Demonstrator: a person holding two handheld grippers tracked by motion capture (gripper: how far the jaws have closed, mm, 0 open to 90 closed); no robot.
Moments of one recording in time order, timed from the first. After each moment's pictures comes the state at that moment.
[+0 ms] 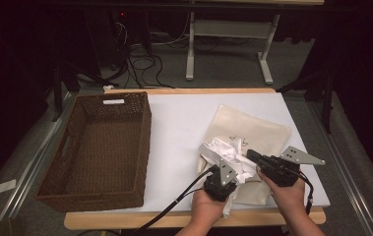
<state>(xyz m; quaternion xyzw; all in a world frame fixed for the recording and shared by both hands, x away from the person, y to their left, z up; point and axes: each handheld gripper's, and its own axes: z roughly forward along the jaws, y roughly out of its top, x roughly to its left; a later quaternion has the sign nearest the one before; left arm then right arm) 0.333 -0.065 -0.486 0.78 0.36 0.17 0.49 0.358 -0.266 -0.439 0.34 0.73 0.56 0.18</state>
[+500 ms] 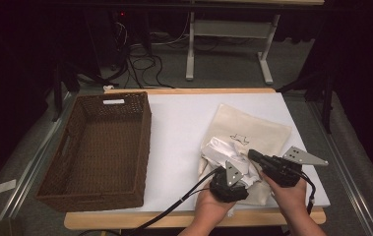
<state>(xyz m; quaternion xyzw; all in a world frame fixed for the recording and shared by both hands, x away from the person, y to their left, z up) 0.325 -0.070 -0.489 0.78 0.34 0.16 0.49 0.356 -0.269 -0.437 0.34 0.73 0.57 0.17</state>
